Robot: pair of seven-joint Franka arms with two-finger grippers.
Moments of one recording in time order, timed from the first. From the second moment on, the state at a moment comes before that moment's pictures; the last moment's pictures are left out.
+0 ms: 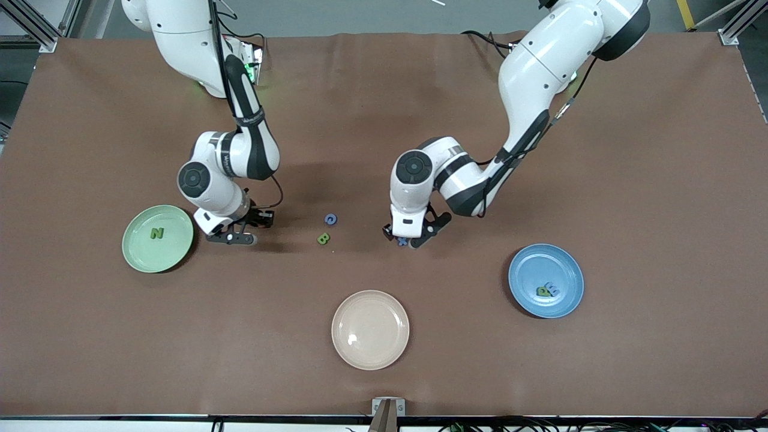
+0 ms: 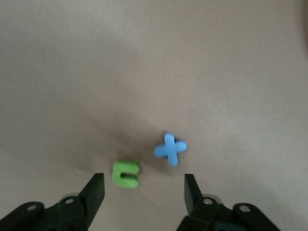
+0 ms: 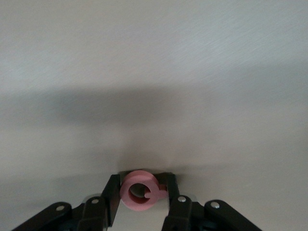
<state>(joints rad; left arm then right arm) -0.40 0.82 -0.44 -1.56 0.42 2.33 -1.69 0.89 0.51 -0.63 -2.19 0.59 2.48 -0.11</state>
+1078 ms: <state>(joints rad) -0.39 0.84 -0.43 -1.57 0.42 2.33 -1.69 0.57 0.54 -0.78 -2.15 0.59 2.37 -0.74</state>
